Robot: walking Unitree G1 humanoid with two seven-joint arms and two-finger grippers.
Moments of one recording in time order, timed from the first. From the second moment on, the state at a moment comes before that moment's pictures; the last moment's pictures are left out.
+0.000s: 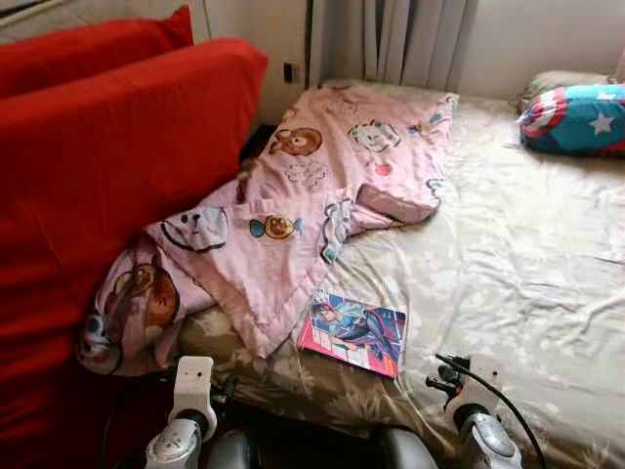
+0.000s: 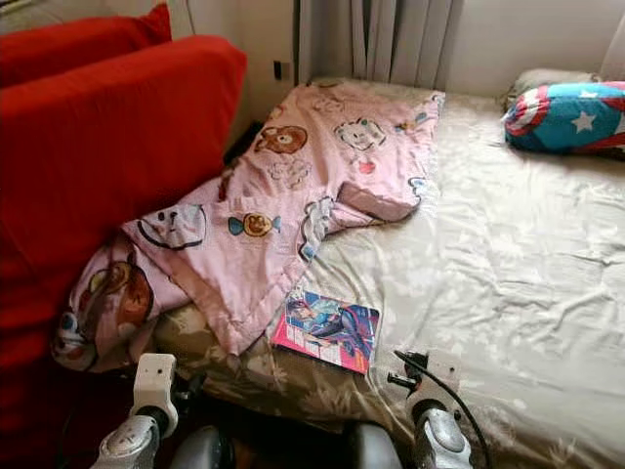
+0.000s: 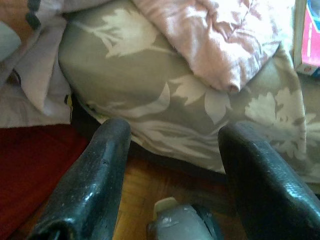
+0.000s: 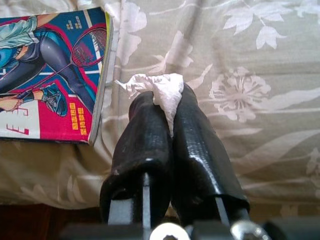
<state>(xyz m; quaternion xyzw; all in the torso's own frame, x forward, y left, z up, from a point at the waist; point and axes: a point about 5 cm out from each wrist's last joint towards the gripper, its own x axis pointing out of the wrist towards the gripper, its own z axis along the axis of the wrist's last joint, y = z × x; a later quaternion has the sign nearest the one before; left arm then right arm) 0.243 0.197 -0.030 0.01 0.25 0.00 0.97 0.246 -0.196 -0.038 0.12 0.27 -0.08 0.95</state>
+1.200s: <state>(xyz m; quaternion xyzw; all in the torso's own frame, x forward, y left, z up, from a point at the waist) 0.194 0.199 -0.073 0.01 0.39 0.03 0.92 0.173 -0.191 -0.087 0.05 0.43 -0.06 0.90</state>
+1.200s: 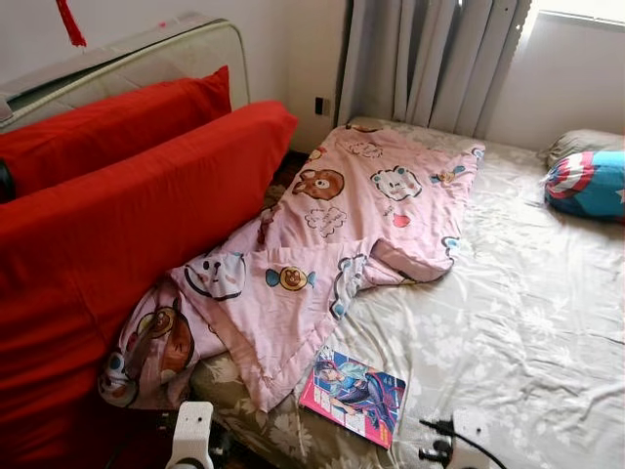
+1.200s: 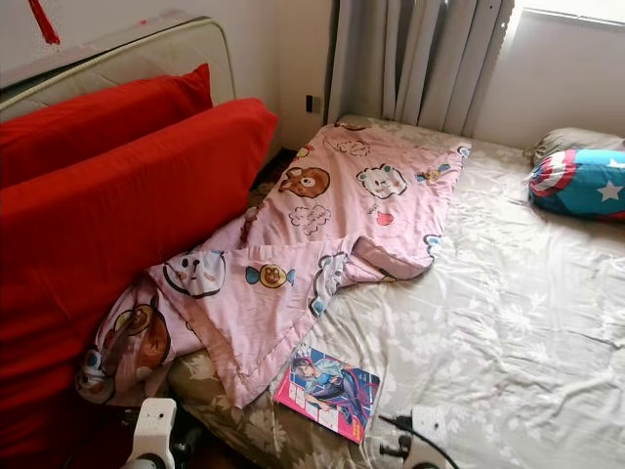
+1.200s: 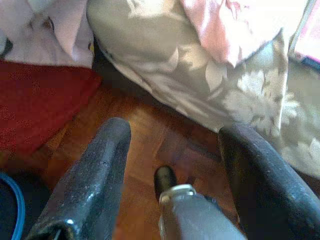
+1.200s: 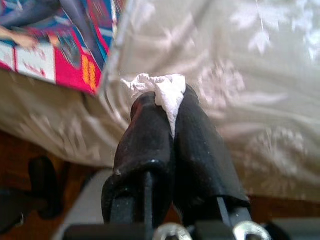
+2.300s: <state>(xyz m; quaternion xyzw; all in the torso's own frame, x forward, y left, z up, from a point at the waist) 0.191 0.203 -0.075 0.00 0.40 0.05 0.92 0.164 -0.192 -0.090 0.02 0.45 -0.04 0.89</state>
